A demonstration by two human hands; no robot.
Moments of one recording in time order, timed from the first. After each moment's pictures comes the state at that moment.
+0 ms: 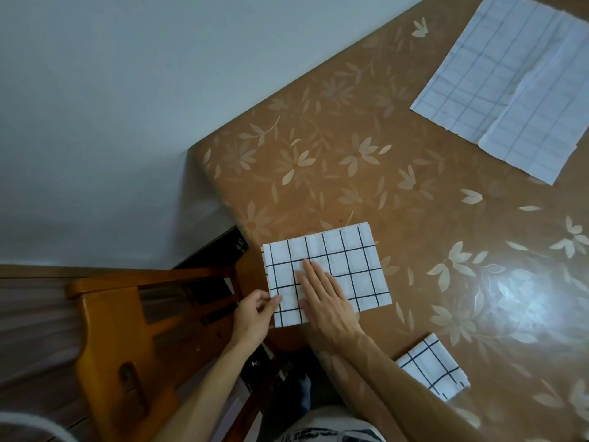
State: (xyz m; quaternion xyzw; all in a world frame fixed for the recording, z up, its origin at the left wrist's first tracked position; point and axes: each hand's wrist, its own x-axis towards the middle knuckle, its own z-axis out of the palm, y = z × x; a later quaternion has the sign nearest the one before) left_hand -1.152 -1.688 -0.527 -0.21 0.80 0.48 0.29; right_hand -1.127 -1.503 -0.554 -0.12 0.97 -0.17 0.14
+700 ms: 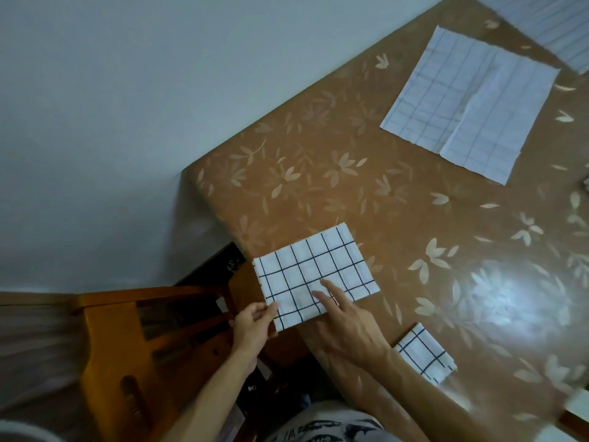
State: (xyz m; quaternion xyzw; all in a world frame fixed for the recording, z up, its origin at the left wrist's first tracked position) left_hand -1.141 -1.682 -0.509 -0.31 0.71 0.56 0.29; right_hand -1.092 -1.465 -0.498 -0.08 0.96 -0.24 0.10
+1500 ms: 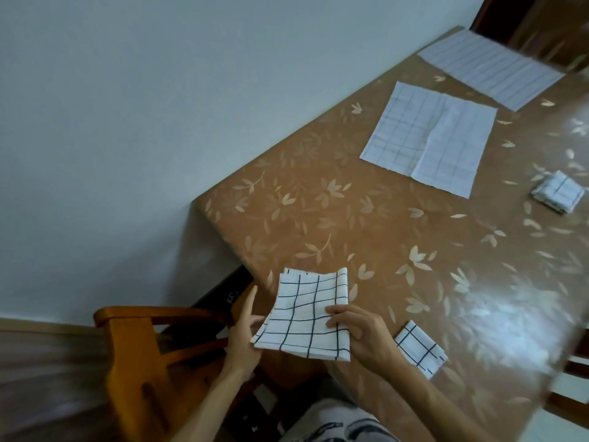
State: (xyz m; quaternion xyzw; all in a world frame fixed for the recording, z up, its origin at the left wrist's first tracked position) left_hand -1.130 -1.721 -0.467 -0.04 0.84 0.47 0.25; right_hand -1.058 -1.459 -0.456 0.00 0.89 -0.45 0.01
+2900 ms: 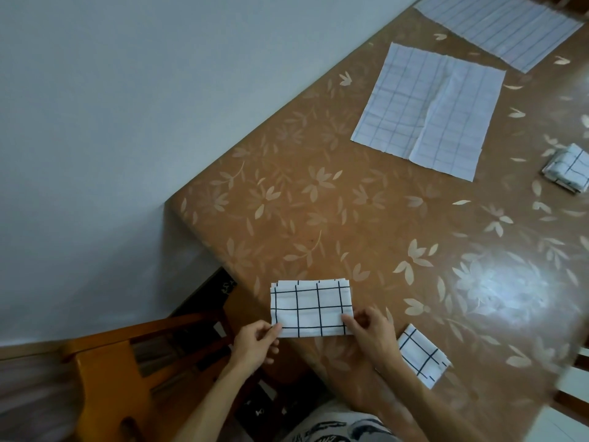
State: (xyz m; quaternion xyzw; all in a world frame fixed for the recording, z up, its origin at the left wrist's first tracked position) left_hand -1.159 -1.685 -0.505 -0.15 0.79 0.44 0.40; right_hand -1.080 -1.439 -0.486 0.35 0.80 -0.45 0.16
